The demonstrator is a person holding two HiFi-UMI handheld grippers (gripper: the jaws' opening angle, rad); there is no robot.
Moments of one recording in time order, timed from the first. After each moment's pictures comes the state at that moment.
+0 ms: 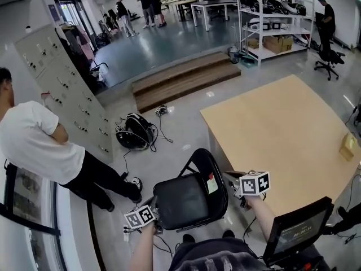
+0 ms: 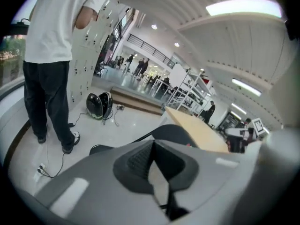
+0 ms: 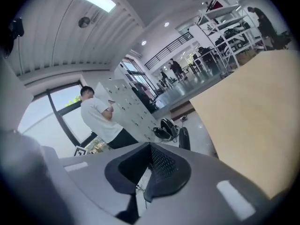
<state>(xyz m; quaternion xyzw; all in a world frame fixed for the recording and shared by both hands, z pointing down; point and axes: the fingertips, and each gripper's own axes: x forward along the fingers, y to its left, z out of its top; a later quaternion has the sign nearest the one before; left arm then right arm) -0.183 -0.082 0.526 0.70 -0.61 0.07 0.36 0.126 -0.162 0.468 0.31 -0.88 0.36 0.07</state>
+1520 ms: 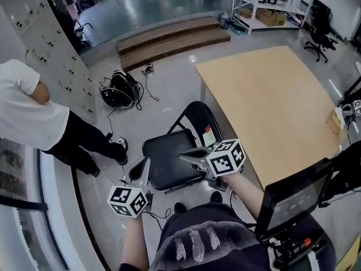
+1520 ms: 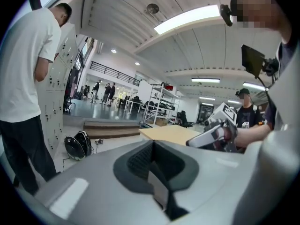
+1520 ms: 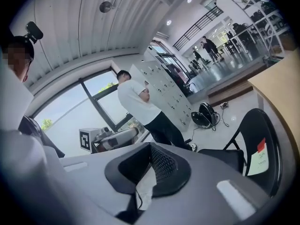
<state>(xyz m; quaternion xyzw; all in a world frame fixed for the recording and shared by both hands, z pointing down) -0.142 -0.014 0.358 0.82 -0.54 0.07 0.15 -0.044 -0.024 0.385 0.10 -0.93 0.34 0.11</state>
